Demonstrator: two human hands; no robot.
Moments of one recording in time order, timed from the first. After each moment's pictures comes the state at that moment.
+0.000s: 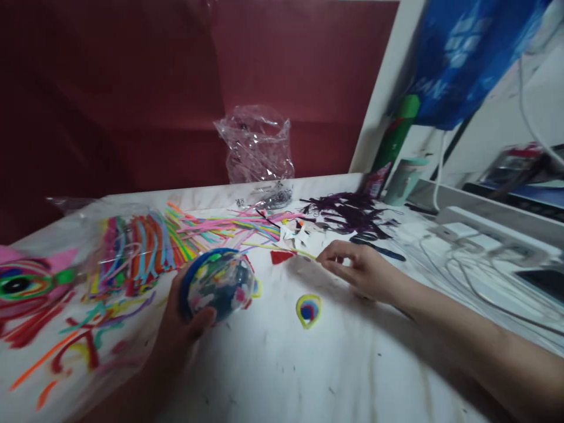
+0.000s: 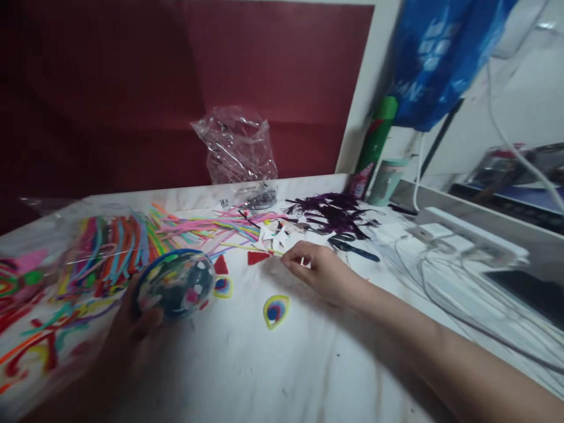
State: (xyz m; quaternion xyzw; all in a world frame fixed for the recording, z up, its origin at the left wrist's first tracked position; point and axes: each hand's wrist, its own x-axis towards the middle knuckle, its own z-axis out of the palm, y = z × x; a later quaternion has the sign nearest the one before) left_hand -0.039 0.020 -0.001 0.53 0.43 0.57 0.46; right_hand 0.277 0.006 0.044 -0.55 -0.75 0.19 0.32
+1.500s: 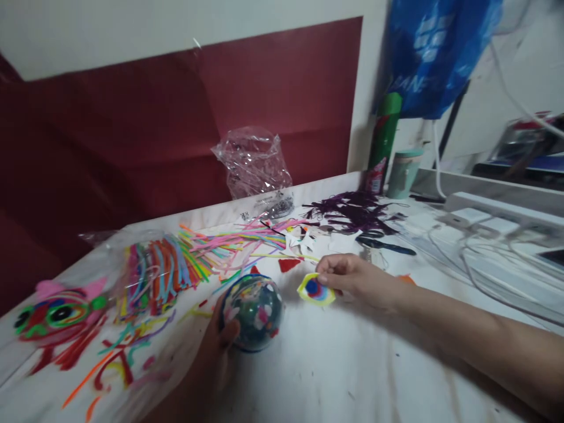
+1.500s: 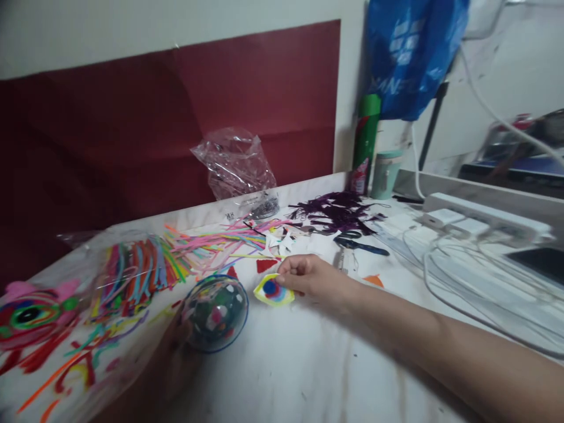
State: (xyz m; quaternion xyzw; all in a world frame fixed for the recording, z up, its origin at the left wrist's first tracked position) left_hand -0.017 0.007 -0.007 0.42 0.40 0.53 0.62; right_hand 0.255 0.002 0.029 -0.45 -0.56 0.56 0.42
